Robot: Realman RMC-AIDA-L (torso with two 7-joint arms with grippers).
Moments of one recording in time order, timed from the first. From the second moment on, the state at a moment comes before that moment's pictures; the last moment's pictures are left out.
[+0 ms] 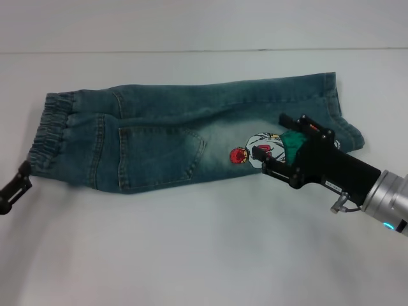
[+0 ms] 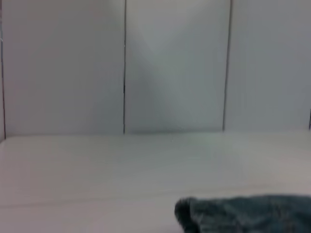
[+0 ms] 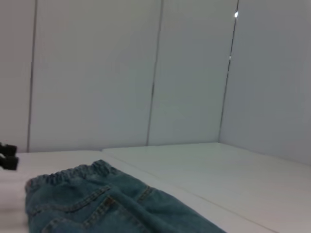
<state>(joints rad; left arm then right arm) -0.16 -2.16 0.47 0.39 1.41 1.27 -0.64 0.50 2.09 -1.10 -0.10 -1.09 -1.29 0.41</state>
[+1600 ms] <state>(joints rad) -0.32 -2.11 0.47 0.55 1.93 1.12 -0.85 0.38 2.04 -1.01 -0.58 -1.72 -1.52 0.95</state>
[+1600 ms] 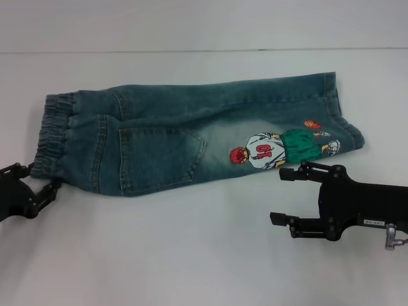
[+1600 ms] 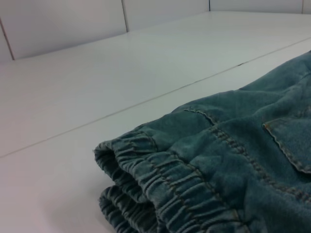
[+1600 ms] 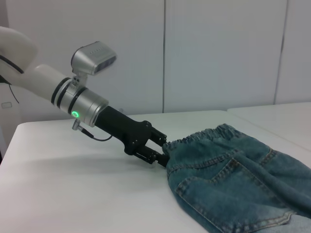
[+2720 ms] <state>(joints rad) -0.34 -2.16 0.61 1.02 1.93 1.46 -1.39 0.39 2.10 -0.85 -0.54 -1.65 -1.38 0.92</state>
